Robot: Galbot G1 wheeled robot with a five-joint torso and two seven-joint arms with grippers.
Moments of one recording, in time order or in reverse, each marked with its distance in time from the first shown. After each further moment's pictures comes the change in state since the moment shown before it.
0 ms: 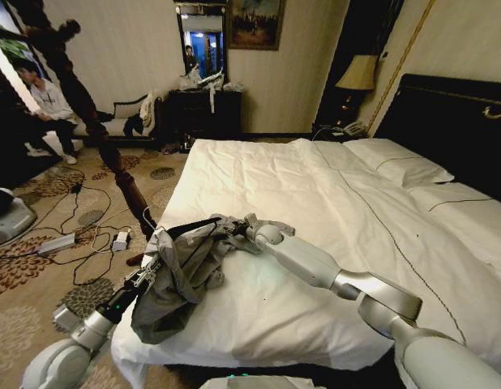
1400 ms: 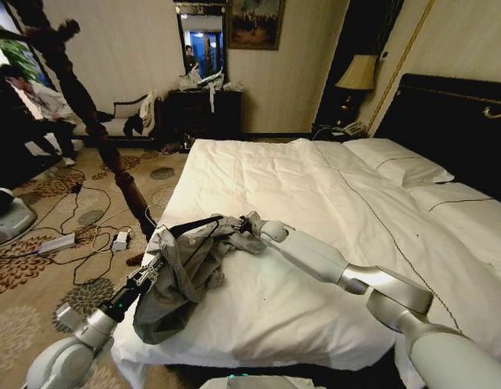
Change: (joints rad) left arm -0.020 -0.007 0.017 -0.011 0.011 0.006 -0.007; right arm 0.070 -0.020 -0.053 -0.031 -0.166 -0.081 -0.015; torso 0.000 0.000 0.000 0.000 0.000
